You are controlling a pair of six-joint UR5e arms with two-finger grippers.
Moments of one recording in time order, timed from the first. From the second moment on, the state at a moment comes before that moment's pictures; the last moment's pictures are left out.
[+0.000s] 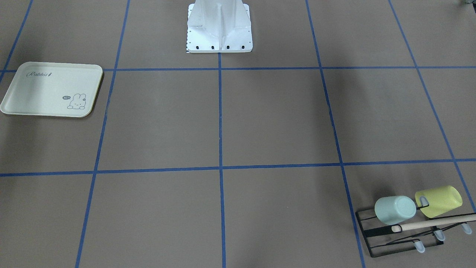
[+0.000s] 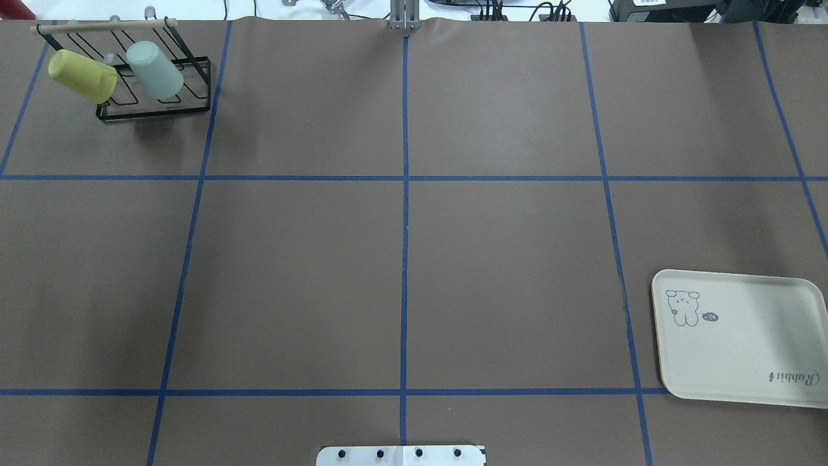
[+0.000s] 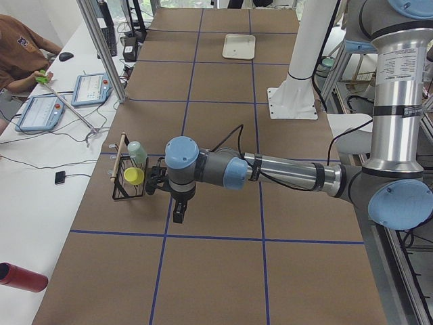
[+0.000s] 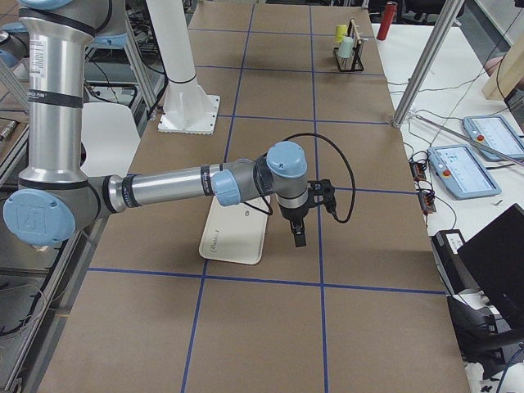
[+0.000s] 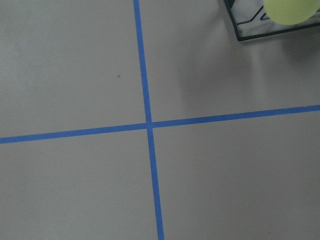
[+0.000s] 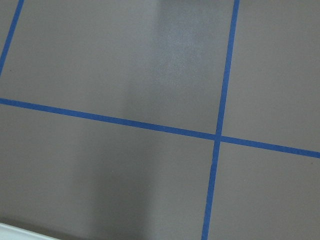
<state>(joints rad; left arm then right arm) -1.54 -1.54 -1.71 -1.65 -2.36 -0.06 1.50 -1.68 1.86 -1.44 2.32 0.12</state>
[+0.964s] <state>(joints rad) -1.54 -1.51 -1.71 -1.73 -2.37 -0.07 1.50 -1.69 1.87 -1.44 2.32 0.12</state>
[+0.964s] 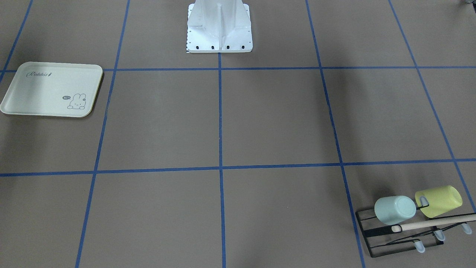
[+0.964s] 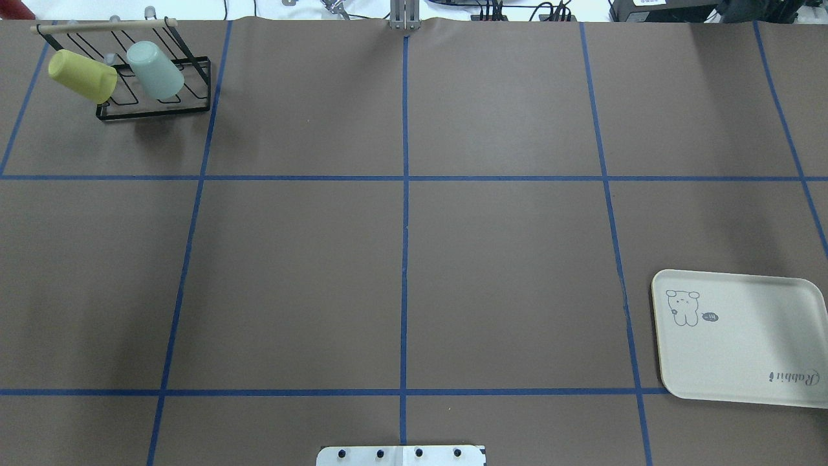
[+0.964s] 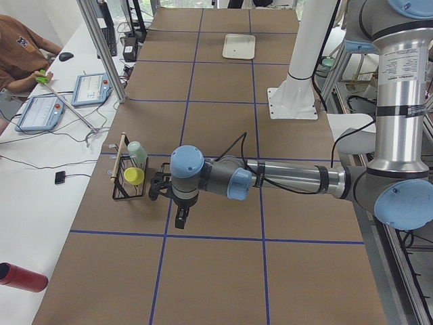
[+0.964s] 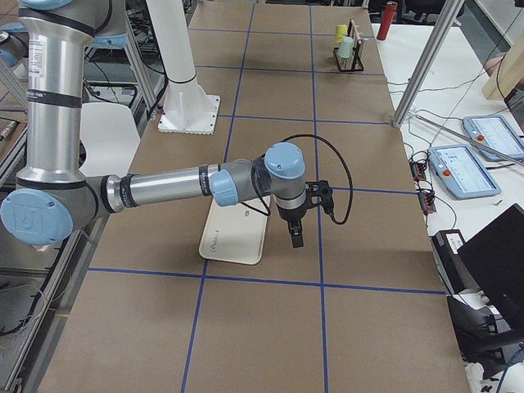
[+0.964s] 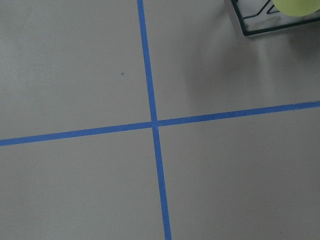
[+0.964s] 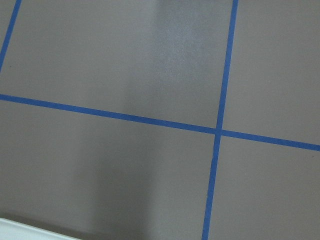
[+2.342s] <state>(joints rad) -1.50 -1.54 -1.76 -1.68 -2.47 -0.18 1.49 -1.69 1.85 -1.35 2.32 0.13</state>
